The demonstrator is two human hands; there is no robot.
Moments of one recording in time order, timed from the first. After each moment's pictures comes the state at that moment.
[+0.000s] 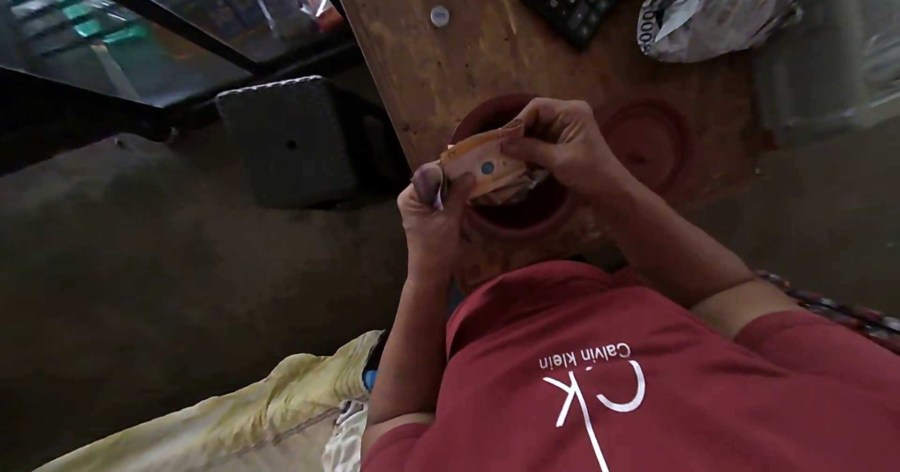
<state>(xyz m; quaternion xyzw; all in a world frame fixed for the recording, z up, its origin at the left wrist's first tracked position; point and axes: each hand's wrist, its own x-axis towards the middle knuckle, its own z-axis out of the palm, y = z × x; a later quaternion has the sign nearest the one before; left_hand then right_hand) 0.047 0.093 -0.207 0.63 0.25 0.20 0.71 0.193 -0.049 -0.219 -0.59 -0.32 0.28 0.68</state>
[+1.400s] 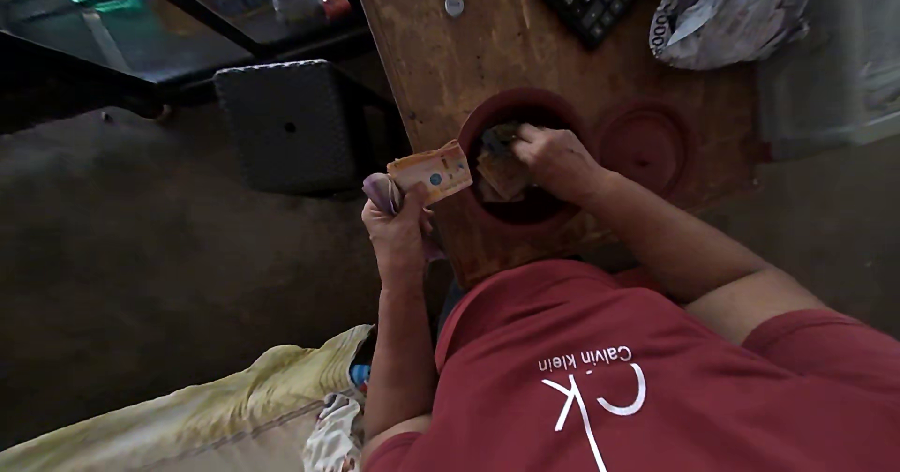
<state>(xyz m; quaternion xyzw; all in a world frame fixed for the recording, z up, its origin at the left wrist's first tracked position) 0.008 0.119 -0.222 0.60 0.38 0.20 0.67 0.192 -0.048 -0.264 -0.81 -0.54 0.12 0.18</state>
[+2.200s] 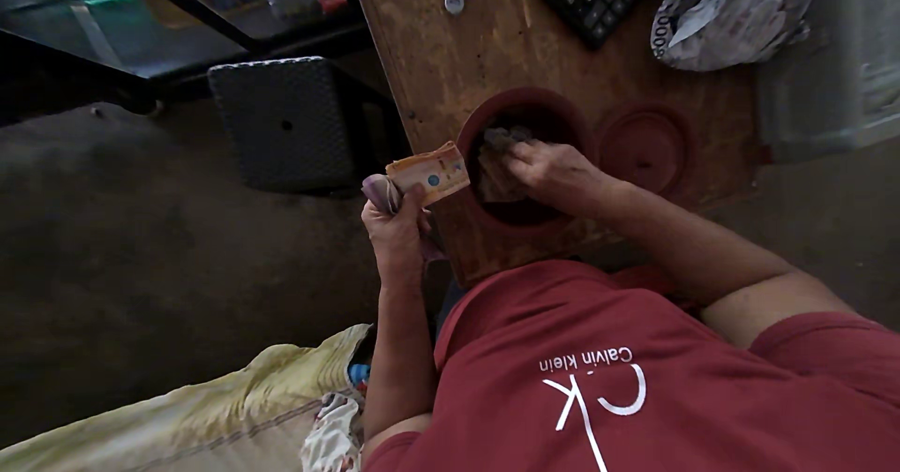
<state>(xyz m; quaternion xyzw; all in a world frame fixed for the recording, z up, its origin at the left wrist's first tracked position) 0.009 0.122 -0.229 0.59 0.39 0.20 0.67 0.185 -0.058 -0.258 -0.77 -0.61 0.11 0.15</state>
